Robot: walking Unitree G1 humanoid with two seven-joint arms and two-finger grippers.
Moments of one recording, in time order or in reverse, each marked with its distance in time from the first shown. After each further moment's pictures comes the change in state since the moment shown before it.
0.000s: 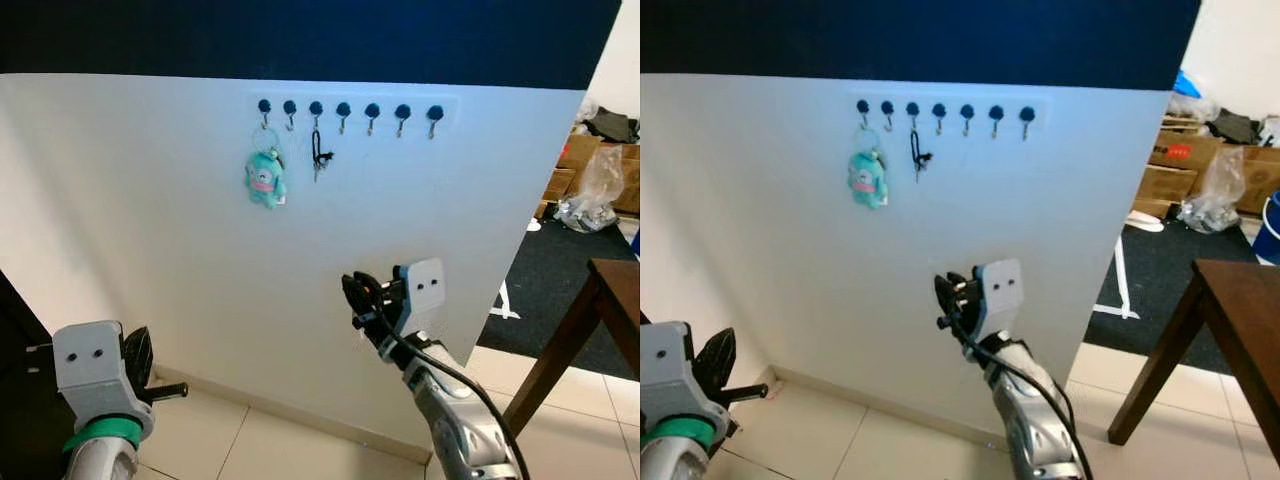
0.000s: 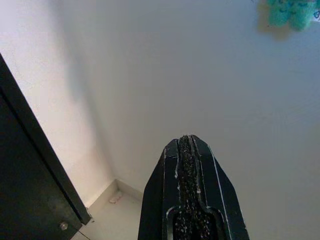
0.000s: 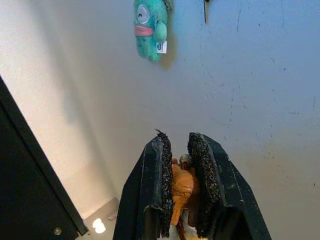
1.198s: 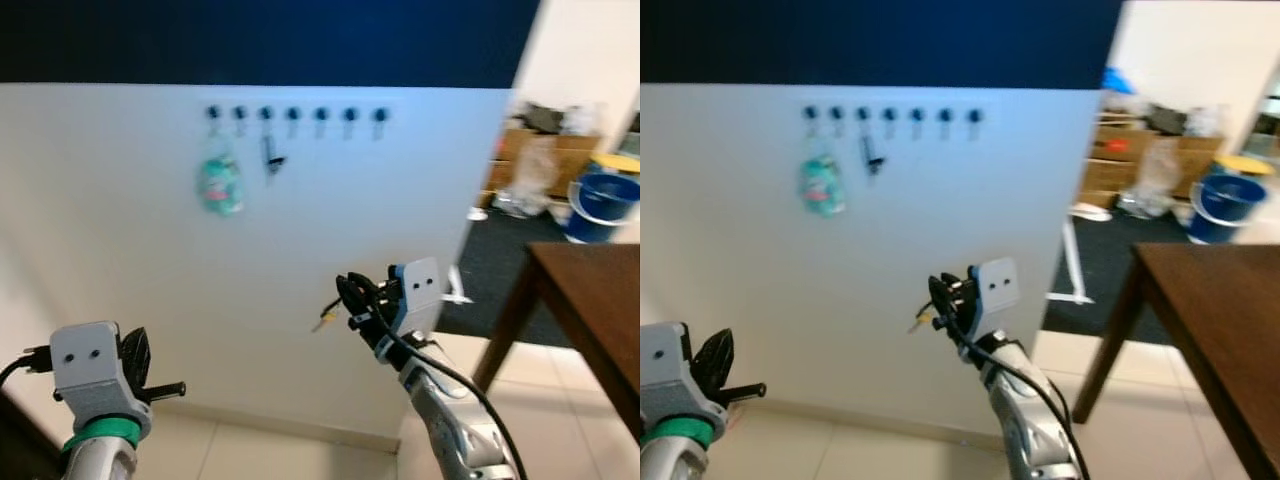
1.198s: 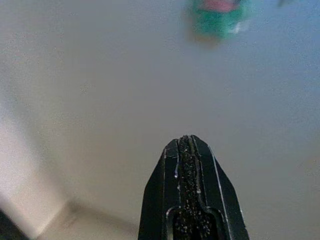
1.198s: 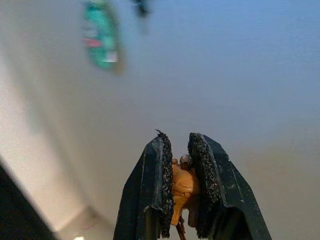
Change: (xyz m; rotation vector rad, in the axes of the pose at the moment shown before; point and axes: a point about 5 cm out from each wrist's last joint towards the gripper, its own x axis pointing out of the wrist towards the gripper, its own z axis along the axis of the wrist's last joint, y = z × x) left arm 0.003 -0.003 0.001 -0.020 -0.013 -0.029; right arm -0.002 0.000 0.000 0.011 0.014 0.001
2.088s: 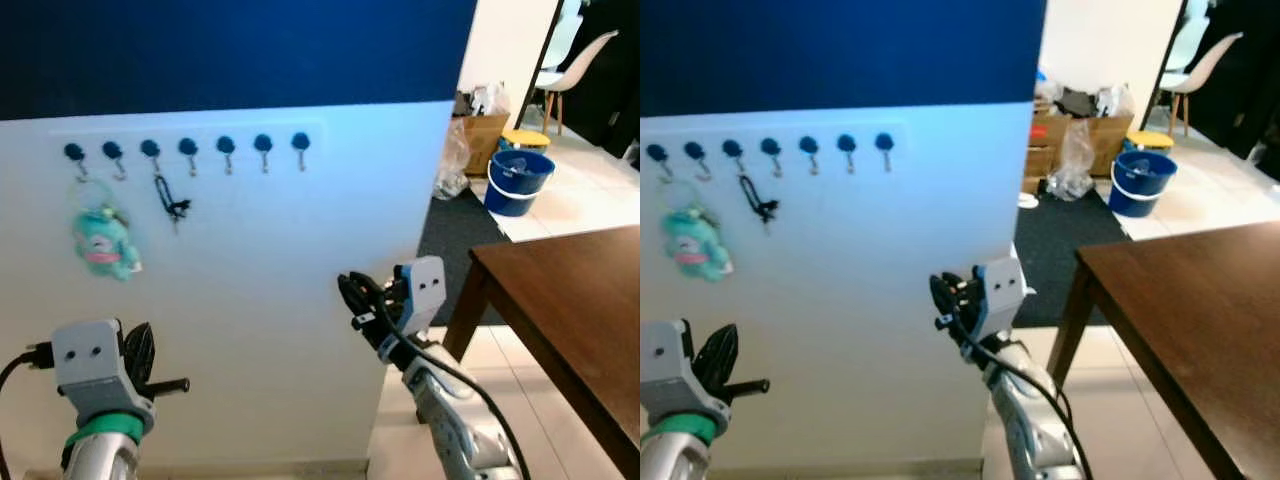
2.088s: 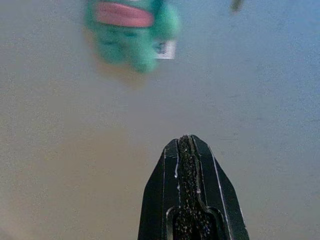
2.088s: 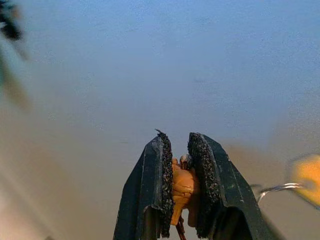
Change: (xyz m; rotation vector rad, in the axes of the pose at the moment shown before) left arm 0.001 0.002 0.002 -0.007 -0.010 0.014; right arm 0.002 0.009 0.004 0.027 -0.022 0.048
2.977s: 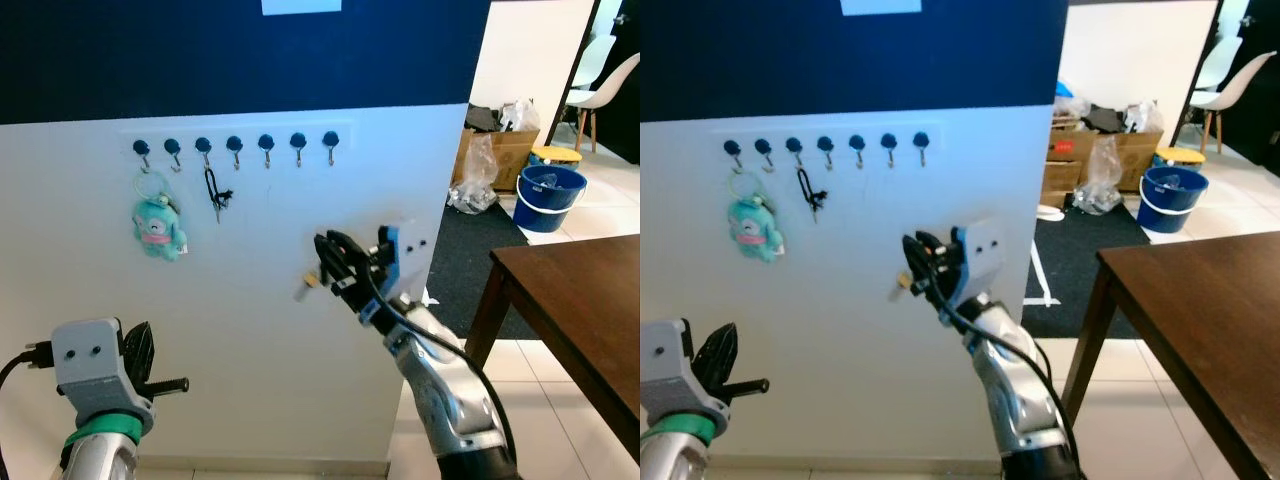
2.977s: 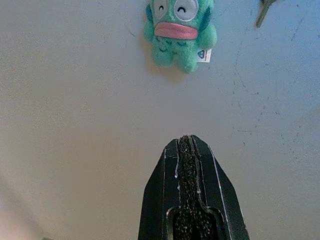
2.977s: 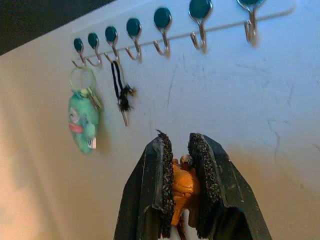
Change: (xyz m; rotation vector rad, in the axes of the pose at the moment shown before) left arm -0.001 0.001 -0.001 0.004 0.004 -0.002; right arm 0.032 0.024 0.046 -0.040 -0.135 0.120
